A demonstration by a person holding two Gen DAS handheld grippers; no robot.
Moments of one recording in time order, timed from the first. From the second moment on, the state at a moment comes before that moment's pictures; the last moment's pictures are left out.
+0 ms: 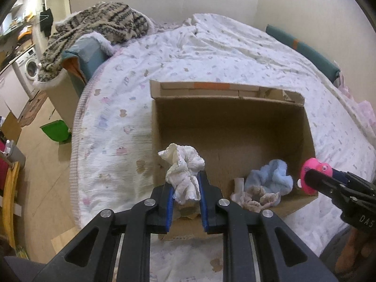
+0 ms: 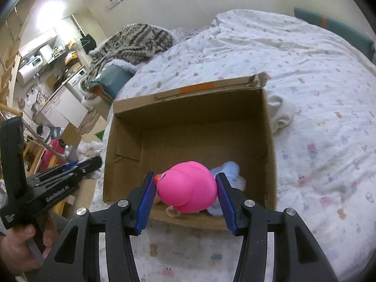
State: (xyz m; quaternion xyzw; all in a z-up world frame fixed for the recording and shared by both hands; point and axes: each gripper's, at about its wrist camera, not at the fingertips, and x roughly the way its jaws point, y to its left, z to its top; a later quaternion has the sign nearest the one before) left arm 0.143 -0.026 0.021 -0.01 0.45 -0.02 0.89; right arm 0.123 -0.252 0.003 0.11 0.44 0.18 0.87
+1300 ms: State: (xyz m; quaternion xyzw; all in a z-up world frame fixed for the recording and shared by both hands) left arm 0.154 -0.035 -0.036 -0.01 0.48 -0.04 0.88; right arm 0.141 -0.236 -0.053 0.12 0.50 0.20 0.84
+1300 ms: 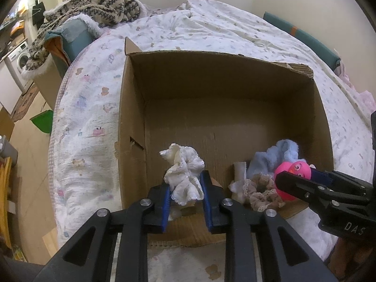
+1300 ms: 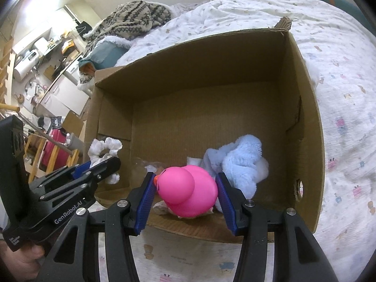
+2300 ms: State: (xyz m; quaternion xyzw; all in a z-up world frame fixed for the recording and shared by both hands) left arm 0.131 -0.027 0.007 -0.02 0.43 -0.01 0.90; right arm 0.111 -0.267 -0.007 0.15 0.40 0.15 0.89
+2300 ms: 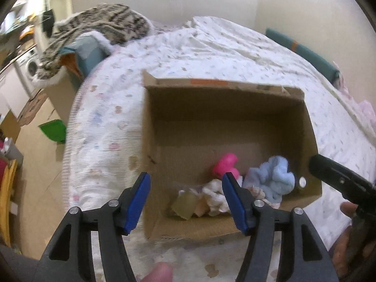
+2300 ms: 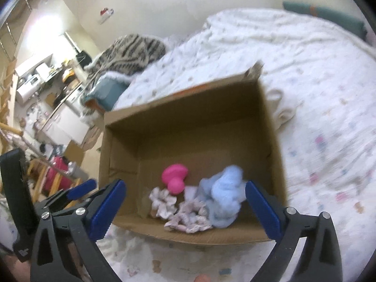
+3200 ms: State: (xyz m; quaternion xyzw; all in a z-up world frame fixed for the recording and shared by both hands) left arm 0.038 -0.005 0.047 -0.04 0.36 0.01 0.93; right arm 0.020 -0.266 0.028 0.05 0.32 0.06 0.94
